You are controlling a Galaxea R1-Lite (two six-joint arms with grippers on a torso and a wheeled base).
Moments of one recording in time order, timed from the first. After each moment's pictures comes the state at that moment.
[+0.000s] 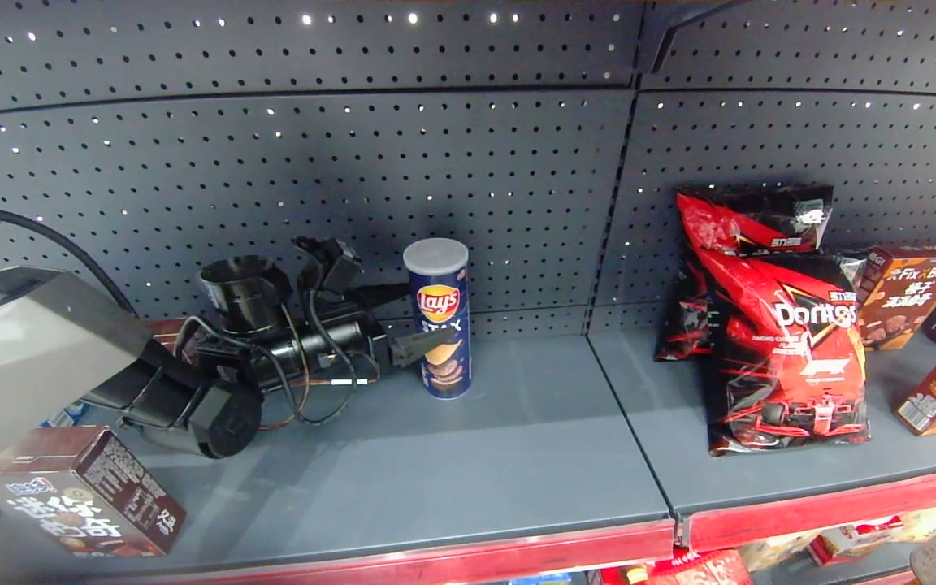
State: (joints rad) left arm -0.22 2.13 -0.99 -1.16 -0.77 0.05; right arm -0.04 0.23 -0.23 0.04 0.07 -0.05
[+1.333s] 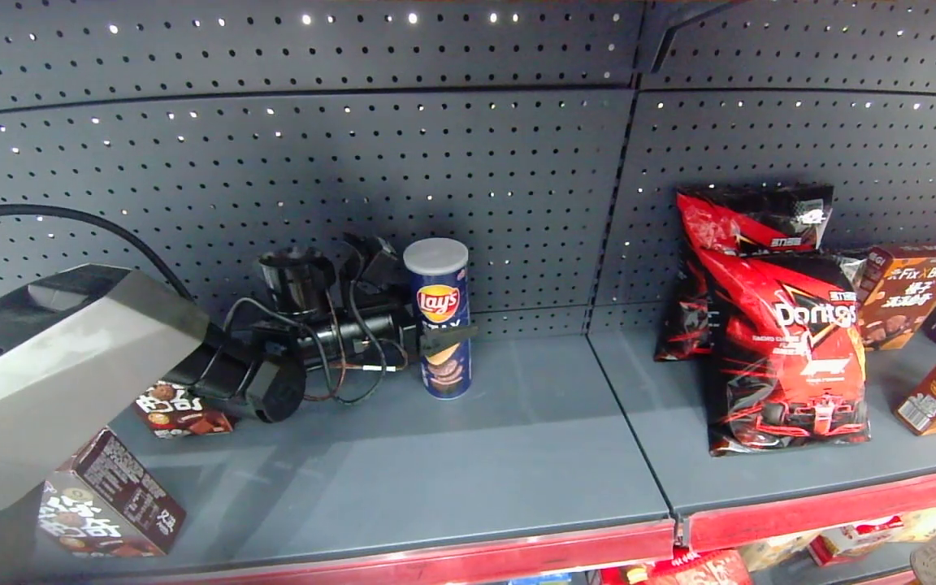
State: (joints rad) left arm -0.25 2.25 -1.23 -0.99 -0.83 0.05; right arm -0.04 0.24 -0.22 0.04 0.07 -0.05
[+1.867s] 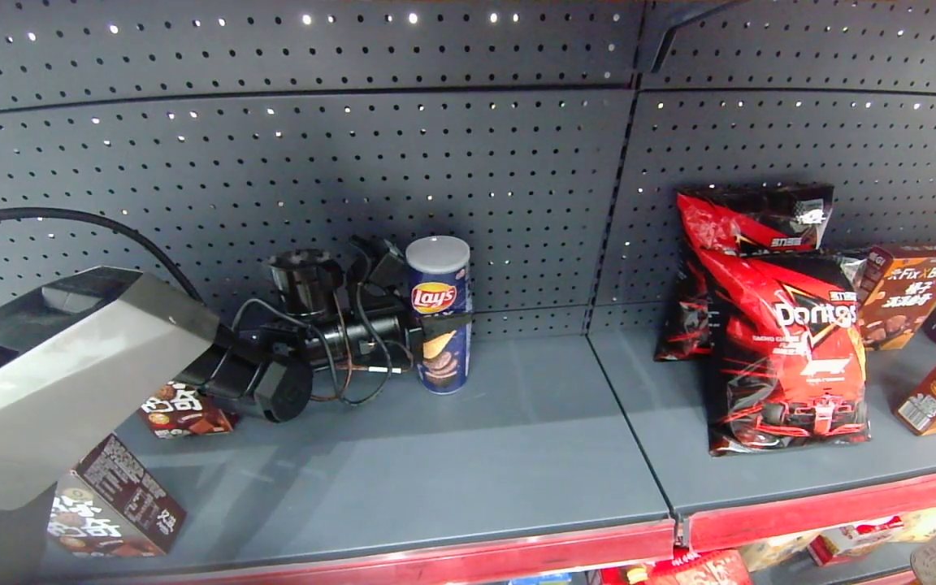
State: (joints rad) left arm -0.26 2.27 -1.25 -0.98 -0.82 0.05; right arm -0.04 0.24 -0.20 0.04 0.07 -0.05
